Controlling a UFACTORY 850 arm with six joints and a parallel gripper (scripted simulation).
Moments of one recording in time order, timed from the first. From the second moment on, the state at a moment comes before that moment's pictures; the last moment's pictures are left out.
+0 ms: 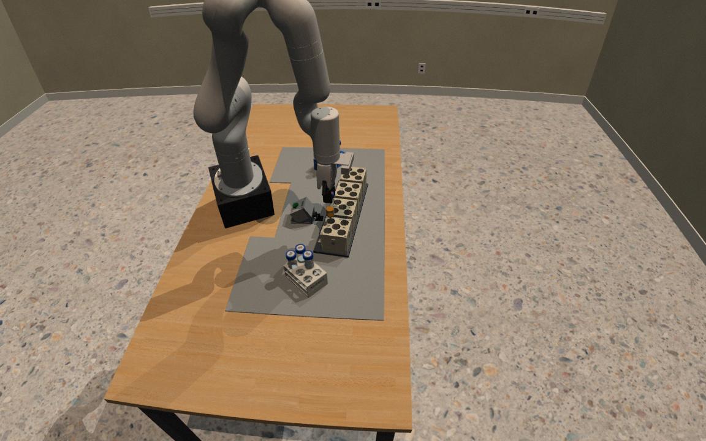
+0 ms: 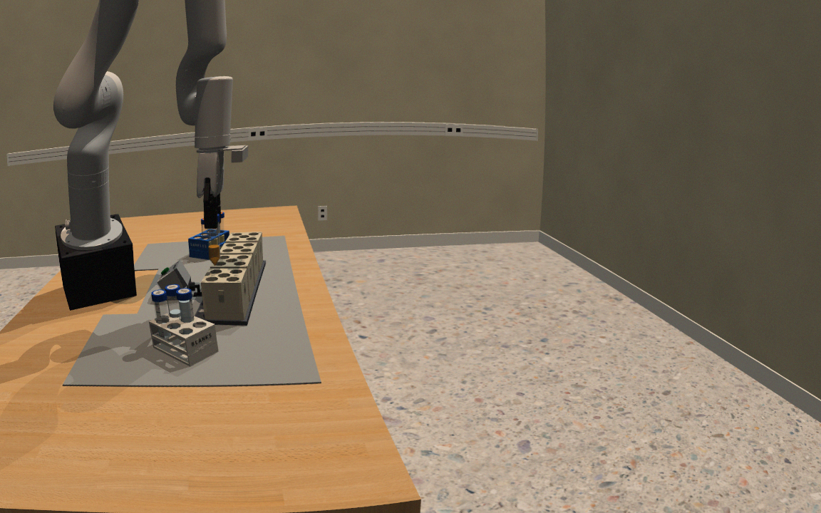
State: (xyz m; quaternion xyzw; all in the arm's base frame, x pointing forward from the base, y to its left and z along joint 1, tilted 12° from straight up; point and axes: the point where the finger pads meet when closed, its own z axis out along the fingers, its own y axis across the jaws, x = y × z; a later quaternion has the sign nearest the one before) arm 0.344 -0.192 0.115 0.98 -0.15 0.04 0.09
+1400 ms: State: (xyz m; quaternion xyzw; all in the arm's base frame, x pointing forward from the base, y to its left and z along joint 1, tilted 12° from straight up) arm 0.345 -0.197 0.093 0.98 -0.15 0.04 0.09
